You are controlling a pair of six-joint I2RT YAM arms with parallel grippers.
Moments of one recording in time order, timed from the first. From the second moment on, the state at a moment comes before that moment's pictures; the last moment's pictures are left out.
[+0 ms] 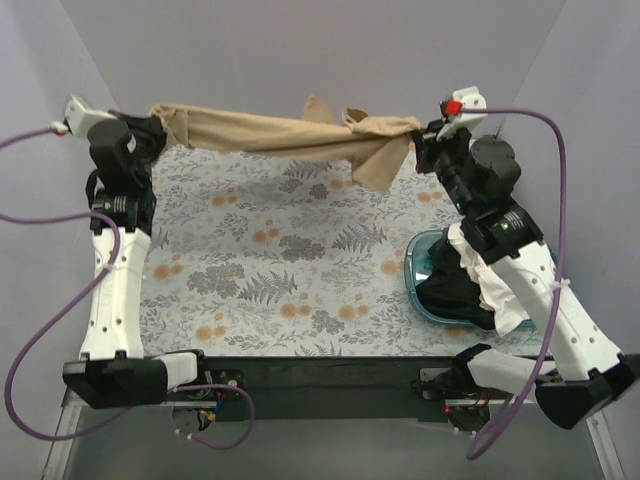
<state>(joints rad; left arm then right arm) 0.07 1.31 1.57 -0.26 -0.20 -0.81 0.50 1.19 1.43 -0.14 0.18 -0.04</state>
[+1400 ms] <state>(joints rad) 0.06 1.18 0.52 -0.22 -0.05 -1.10 0.72 1.79 1.14 -0.17 -0.24 0.16</state>
